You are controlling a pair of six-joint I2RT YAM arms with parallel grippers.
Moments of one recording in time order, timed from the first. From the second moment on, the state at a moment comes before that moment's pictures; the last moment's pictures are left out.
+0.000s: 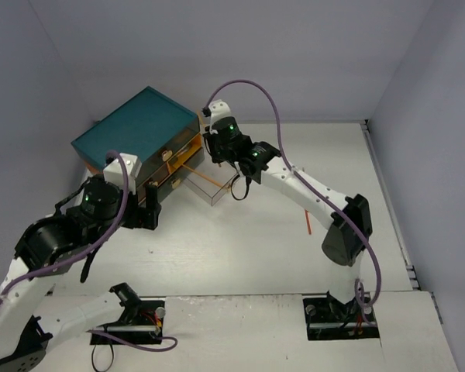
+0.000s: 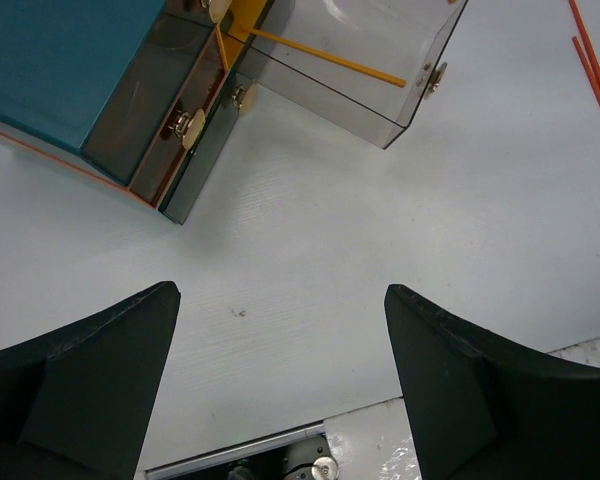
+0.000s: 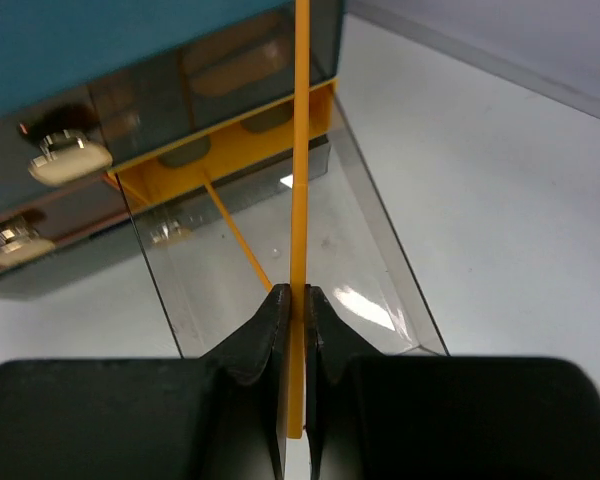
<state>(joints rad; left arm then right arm) -0.76 0.85 1.41 -1.17 -0.40 -0.32 0.80 1.88 1.77 -0.39 0.26 0.16</state>
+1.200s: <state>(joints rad) -0.74 1.19 1.58 -1.16 -0.52 -0.42 0.23 1.25 0.71 -0.45 0.02 0.36</state>
